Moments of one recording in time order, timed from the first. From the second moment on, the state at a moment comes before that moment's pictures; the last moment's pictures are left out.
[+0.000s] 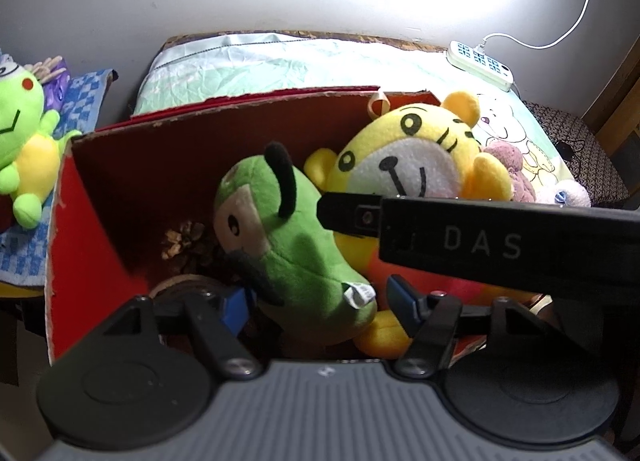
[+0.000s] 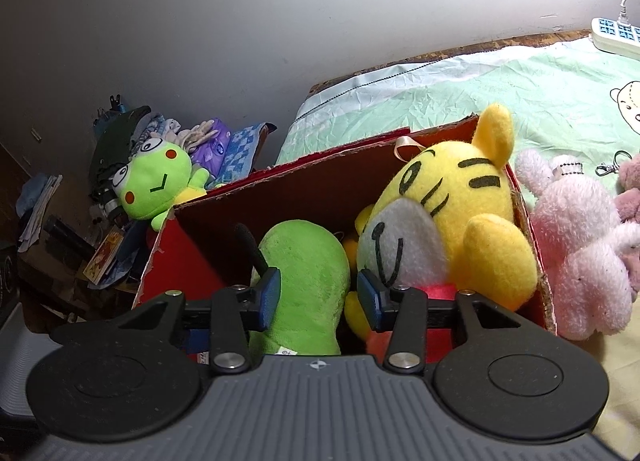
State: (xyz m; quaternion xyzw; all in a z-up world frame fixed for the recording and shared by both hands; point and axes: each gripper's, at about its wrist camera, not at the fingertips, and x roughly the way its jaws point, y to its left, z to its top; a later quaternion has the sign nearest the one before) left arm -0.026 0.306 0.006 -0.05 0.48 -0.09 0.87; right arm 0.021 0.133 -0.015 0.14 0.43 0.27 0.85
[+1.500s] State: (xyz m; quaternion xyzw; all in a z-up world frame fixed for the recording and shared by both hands) left arm -0.054 0.304 0.016 -0.04 0.48 -0.05 0.88; right arm 0.001 0.127 -0.014 0.13 0.42 0.26 0.86
